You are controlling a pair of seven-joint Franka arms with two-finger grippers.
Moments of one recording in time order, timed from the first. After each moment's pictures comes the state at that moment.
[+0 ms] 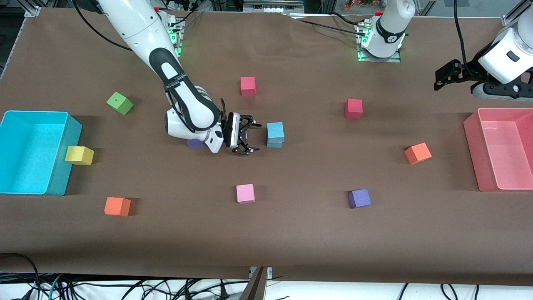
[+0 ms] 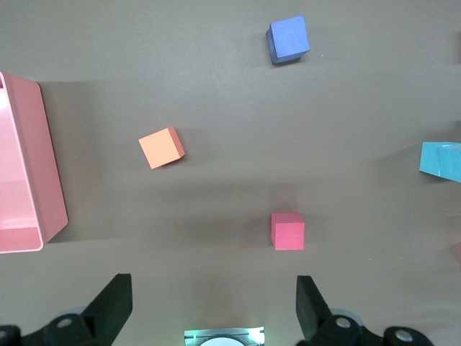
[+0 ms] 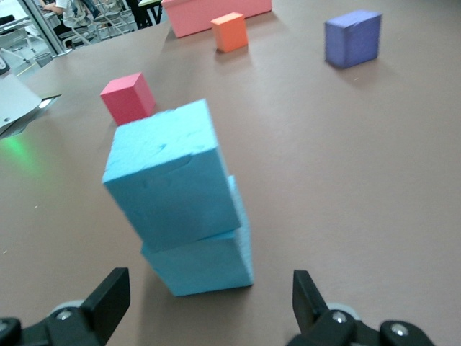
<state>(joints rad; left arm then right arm) -0.24 -0.06 0.16 -1.64 -0.01 1.47 -0.03 0.39 0.68 0.20 -1.87 1.53 2.41 -2.13</state>
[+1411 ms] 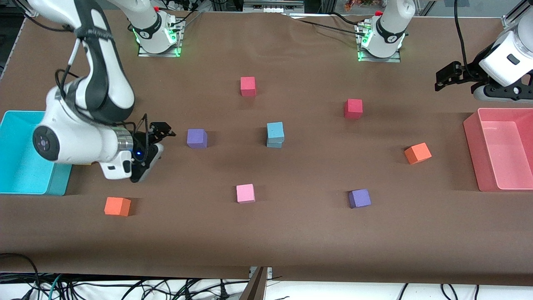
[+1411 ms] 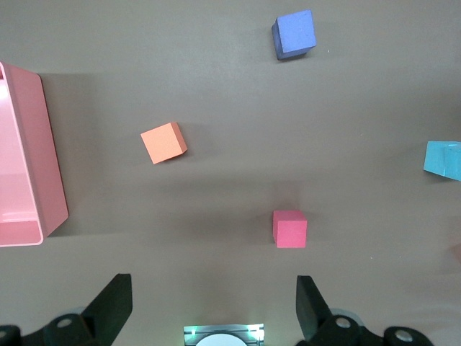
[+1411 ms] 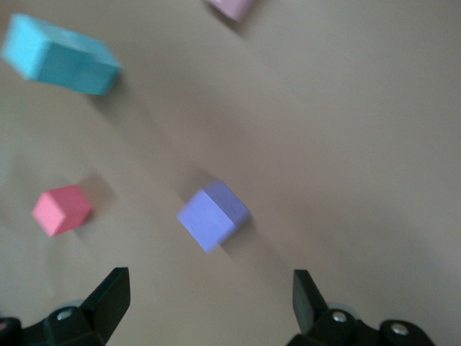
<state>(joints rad) -0.23 -0.05 0.16 -1.65 -0.01 1.47 -0.03 0.30 0.43 -0.10 -1.47 0.26 1.67 -0.59</state>
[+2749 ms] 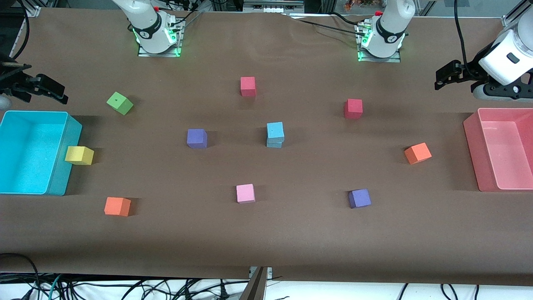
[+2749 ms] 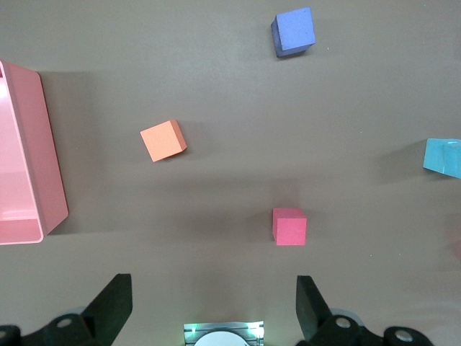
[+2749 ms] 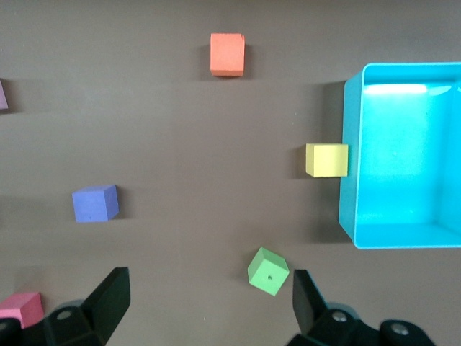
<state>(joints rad) -0.23 -0.06 0.16 -1.65 -0.01 1.46 -0.03 -0.08 0.00 0.06 -1.62 -0.02 1.61 0.01</state>
